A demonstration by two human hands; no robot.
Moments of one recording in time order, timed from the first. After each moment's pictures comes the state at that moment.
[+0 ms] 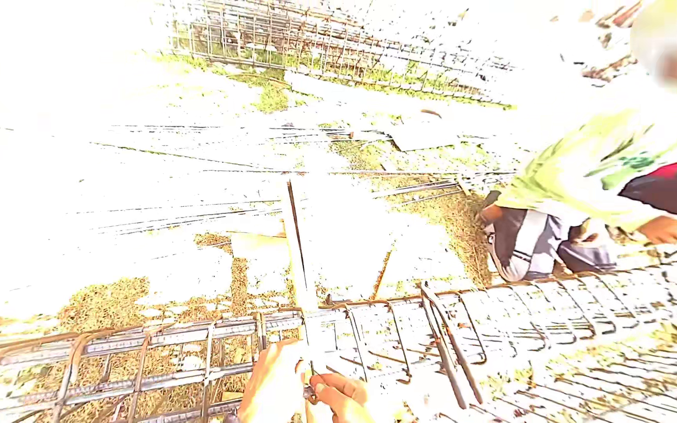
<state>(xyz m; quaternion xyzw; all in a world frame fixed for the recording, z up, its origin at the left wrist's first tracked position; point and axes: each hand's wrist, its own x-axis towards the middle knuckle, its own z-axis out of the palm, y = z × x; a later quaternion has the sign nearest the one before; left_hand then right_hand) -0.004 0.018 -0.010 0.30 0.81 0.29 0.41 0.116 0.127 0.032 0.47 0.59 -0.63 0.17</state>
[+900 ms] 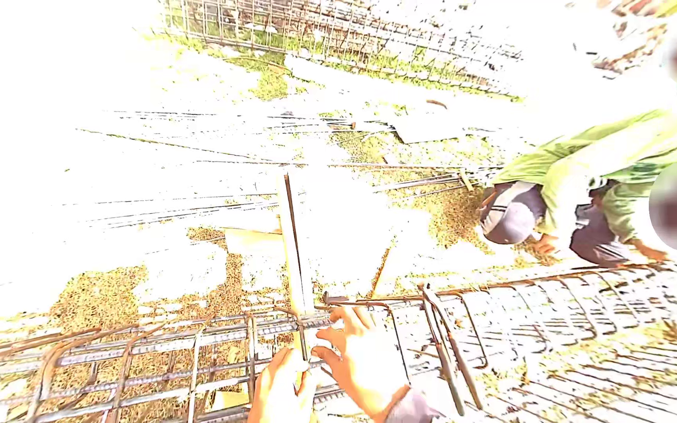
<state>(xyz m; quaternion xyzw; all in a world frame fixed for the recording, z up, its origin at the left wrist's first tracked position) 0.031 0.025 -0.031 0.20 0.84 0.43 0.26 0.059 0.200 0.010 0.11 0.98 -0.13 0.12</state>
